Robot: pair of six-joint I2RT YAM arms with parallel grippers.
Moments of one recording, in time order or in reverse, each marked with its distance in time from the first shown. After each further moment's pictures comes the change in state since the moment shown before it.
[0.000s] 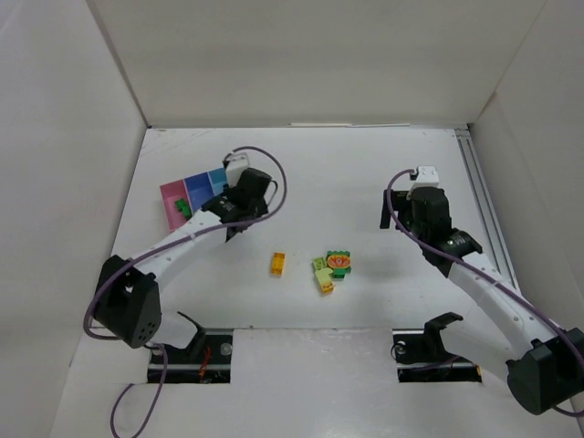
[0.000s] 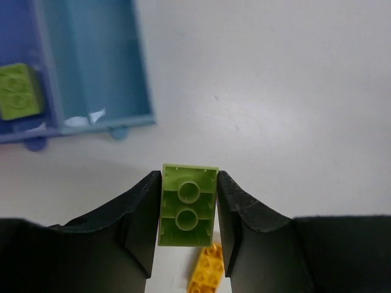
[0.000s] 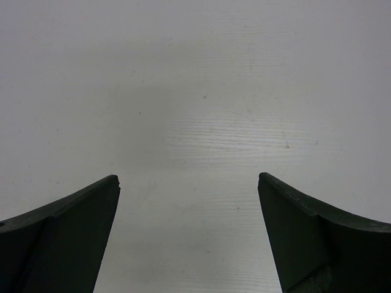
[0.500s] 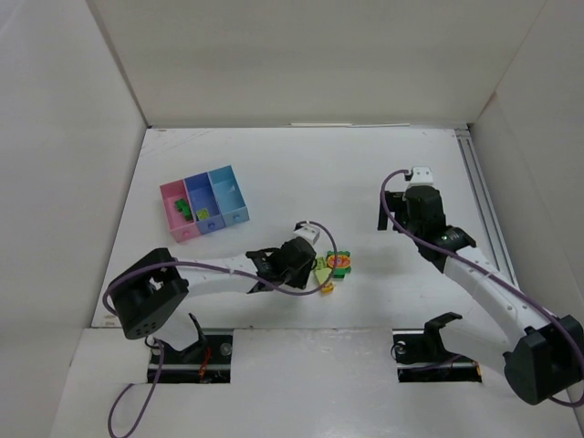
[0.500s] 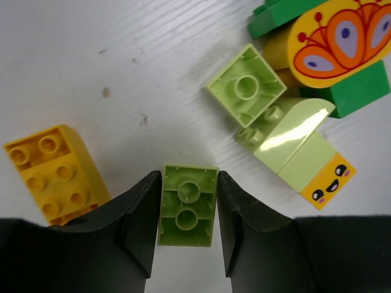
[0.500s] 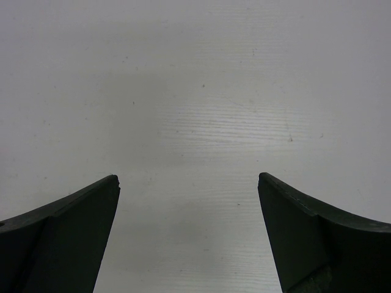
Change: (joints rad) left arm -0.395 0.095 -0.323 0.323 0.264 0.172; right arm 0.000 0.058 0.000 0.001 0.001 0.000
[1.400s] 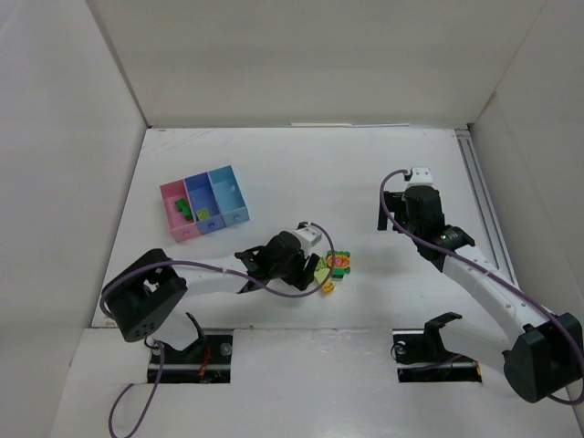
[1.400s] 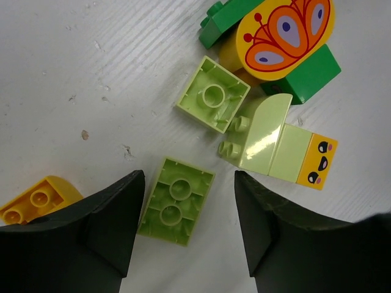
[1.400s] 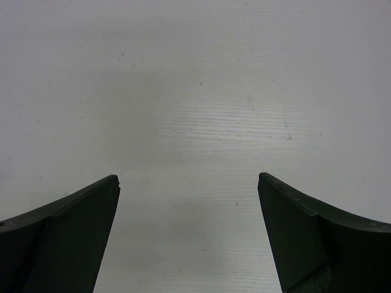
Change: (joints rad) left arm 0.101 -0.036 -0.105 0.225 0.245 0.241; right arm 0.000 0.008 0.000 0.000 0.009 0.000
